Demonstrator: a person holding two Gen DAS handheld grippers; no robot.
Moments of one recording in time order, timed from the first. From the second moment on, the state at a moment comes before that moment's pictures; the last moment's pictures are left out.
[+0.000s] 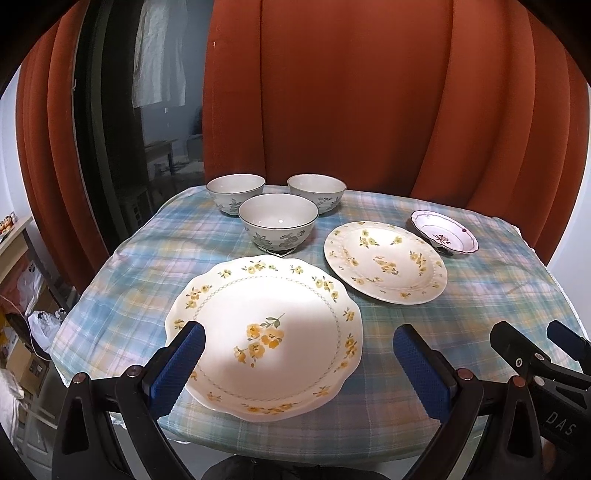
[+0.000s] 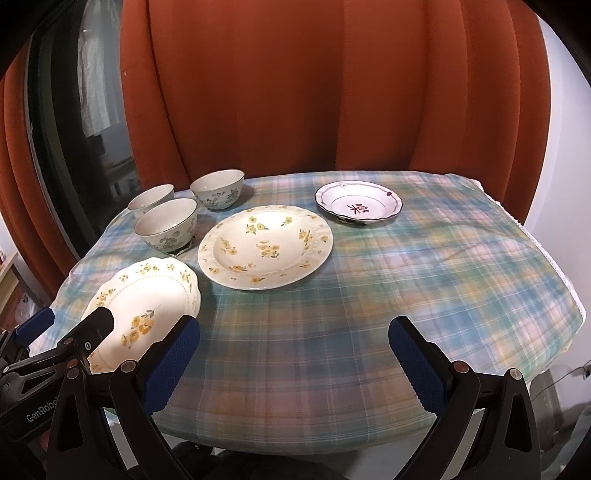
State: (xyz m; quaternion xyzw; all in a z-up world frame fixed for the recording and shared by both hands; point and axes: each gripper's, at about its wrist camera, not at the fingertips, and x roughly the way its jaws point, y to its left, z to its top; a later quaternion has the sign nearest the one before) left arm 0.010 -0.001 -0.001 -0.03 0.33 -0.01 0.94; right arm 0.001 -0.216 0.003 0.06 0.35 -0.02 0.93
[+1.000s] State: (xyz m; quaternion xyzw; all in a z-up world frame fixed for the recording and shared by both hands) left arm 0.004 0.006 -0.002 -0.03 0.34 0.00 0.94; right arm 0.000 -0.207 0.002 0.05 0.36 -0.01 0.93
